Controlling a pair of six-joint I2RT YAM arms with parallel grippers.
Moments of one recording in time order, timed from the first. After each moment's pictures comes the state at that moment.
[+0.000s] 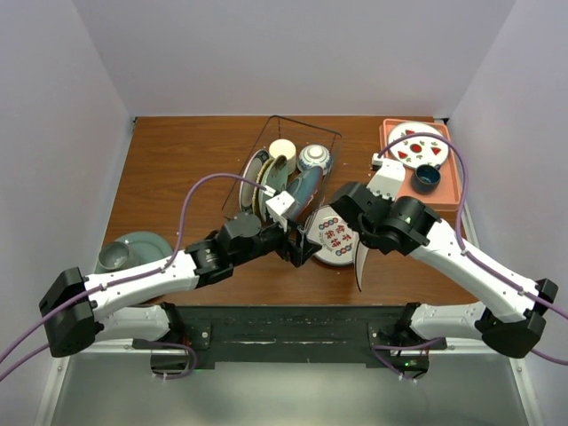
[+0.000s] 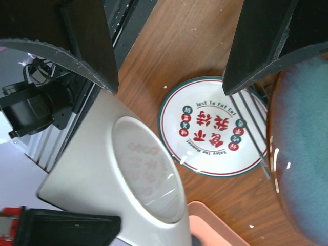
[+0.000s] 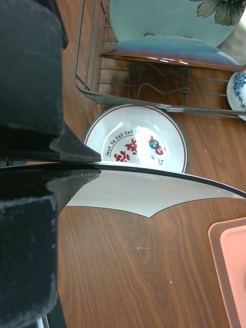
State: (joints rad) left arm -1.02 1.16 0.74 0.19 -0.01 -0.33; right arm 0.94 1.19 1.38 -1.22 0.82 1.03
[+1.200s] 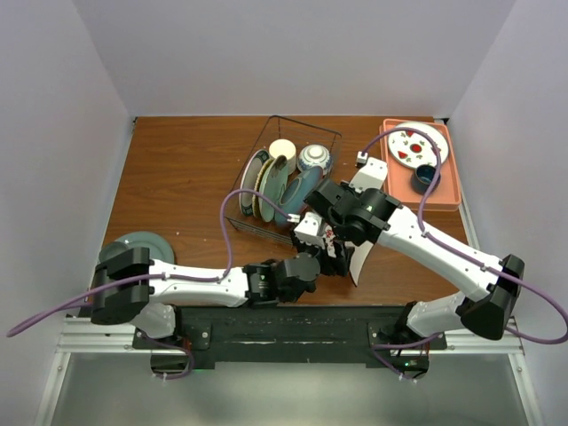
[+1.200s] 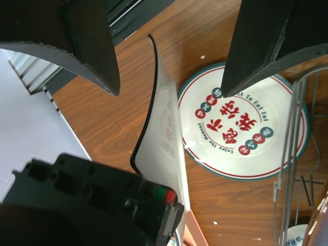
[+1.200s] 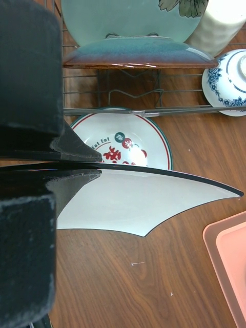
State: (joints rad) left arm -1.38 1.49 0.89 0.36 -0.75 -0.63; right arm 0.94 1.36 1.38 -1.16 0.93 1.19
